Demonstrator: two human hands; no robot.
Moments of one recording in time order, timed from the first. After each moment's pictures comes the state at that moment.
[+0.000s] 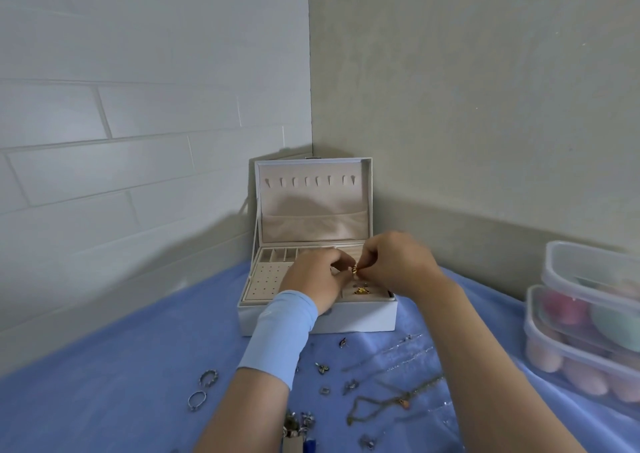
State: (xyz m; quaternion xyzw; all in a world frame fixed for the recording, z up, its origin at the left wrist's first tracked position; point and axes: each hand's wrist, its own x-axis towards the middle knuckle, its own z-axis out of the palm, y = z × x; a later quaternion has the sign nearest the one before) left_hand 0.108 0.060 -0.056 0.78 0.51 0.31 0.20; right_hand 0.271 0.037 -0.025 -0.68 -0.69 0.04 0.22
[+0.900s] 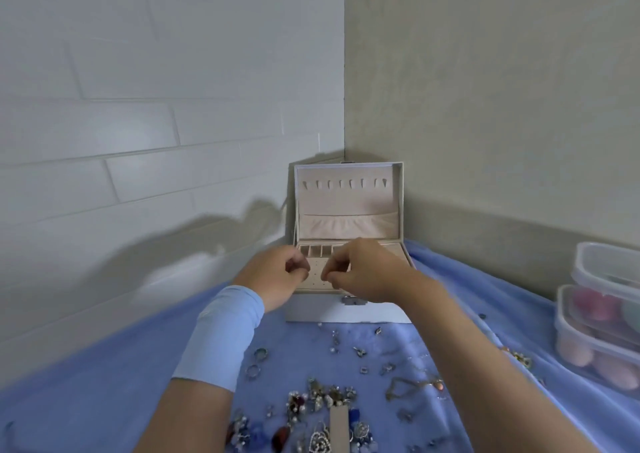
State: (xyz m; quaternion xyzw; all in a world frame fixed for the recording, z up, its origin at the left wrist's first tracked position) left_hand -0.004 0.016 -0.017 0.76 0.56 0.26 0.18; right_hand 0.187 0.008 -0.008 -0.54 -0.79 0.18 0.24
